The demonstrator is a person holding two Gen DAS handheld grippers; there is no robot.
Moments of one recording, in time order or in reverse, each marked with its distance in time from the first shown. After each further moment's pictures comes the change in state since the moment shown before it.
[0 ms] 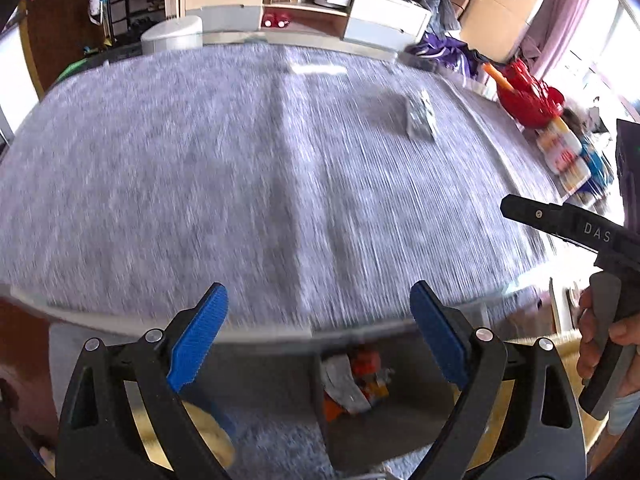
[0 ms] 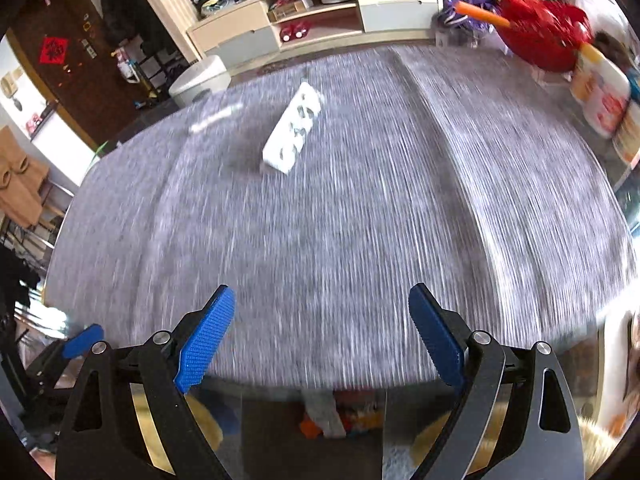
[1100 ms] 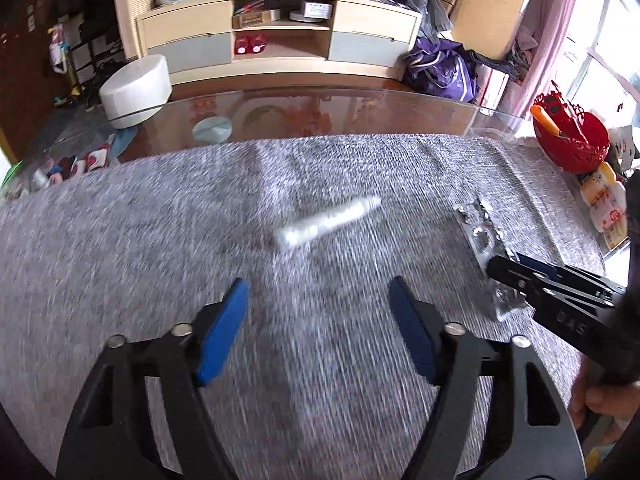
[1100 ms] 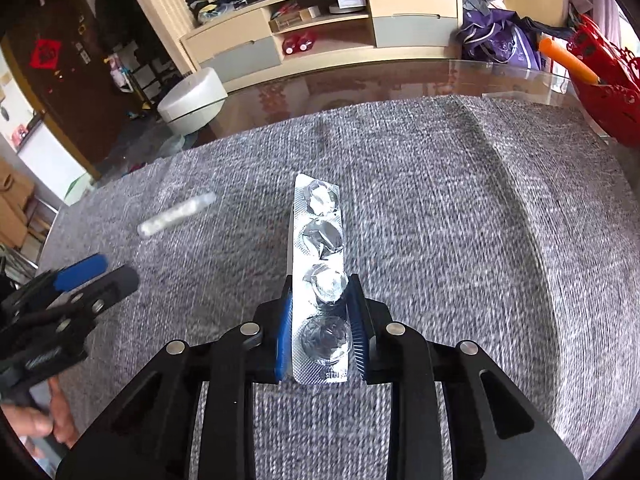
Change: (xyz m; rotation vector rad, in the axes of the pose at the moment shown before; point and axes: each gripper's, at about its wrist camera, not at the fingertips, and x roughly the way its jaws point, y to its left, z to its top) left arm 0.126 0.007 0.192 0.142 -0.033 0.001; right arm 0.101 0.012 0.113 -0.021 -0.034 -0.010
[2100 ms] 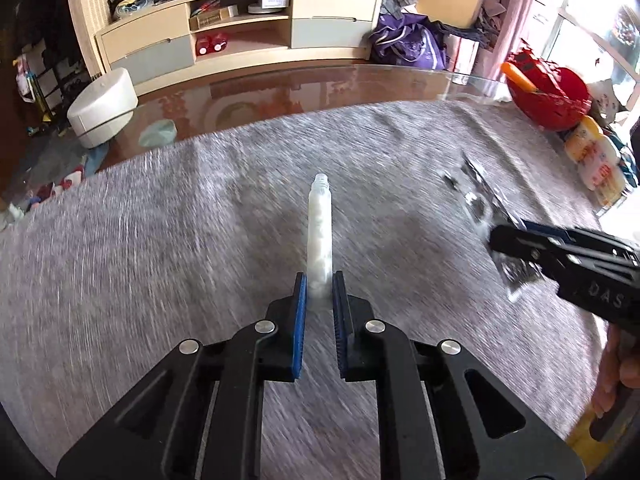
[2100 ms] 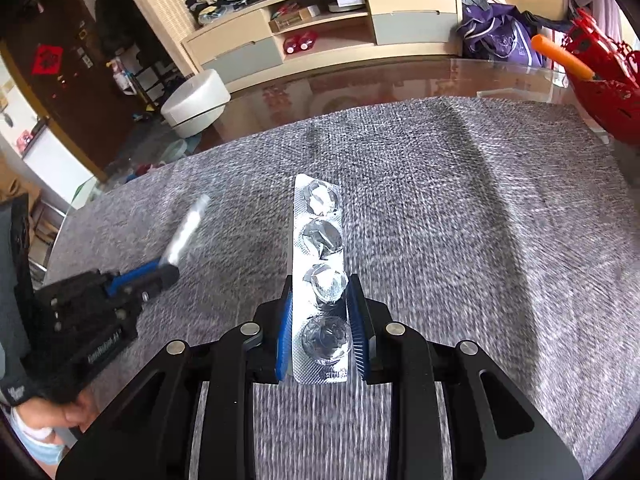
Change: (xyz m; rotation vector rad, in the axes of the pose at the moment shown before) left arm 0.007 -0.036 -0.014 0.114 0.043 -0.045; right arm -0.024 -0.006 -0.004 0.004 0.010 0.024
